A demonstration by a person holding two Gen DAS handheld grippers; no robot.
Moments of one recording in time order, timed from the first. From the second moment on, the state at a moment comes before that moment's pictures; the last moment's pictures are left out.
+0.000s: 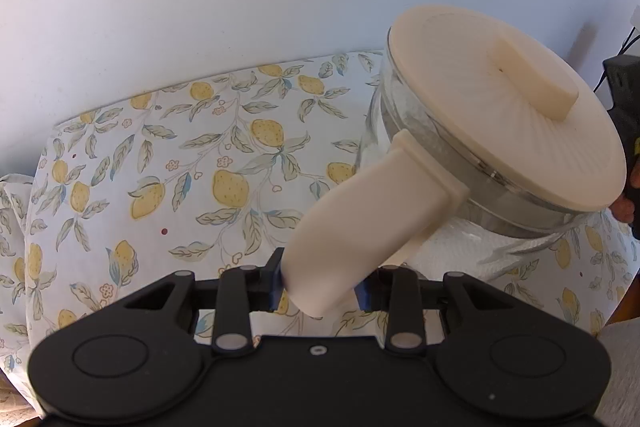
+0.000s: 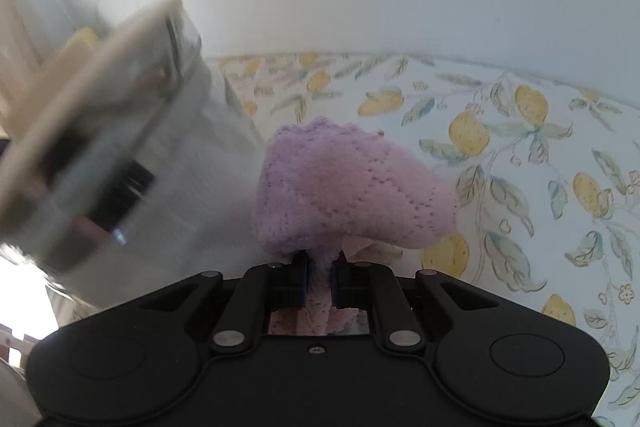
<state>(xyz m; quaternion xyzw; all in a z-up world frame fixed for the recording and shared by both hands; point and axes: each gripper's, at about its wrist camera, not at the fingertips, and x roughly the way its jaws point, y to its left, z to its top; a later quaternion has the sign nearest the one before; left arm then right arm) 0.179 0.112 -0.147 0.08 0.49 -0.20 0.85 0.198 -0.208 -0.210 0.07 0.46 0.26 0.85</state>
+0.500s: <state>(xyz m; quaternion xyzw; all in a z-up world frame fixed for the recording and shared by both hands) 0.179 0.111 -0.146 0.09 0.48 -0.20 0.85 0.207 -0.220 -0.172 0.12 0.42 0.30 0.85</state>
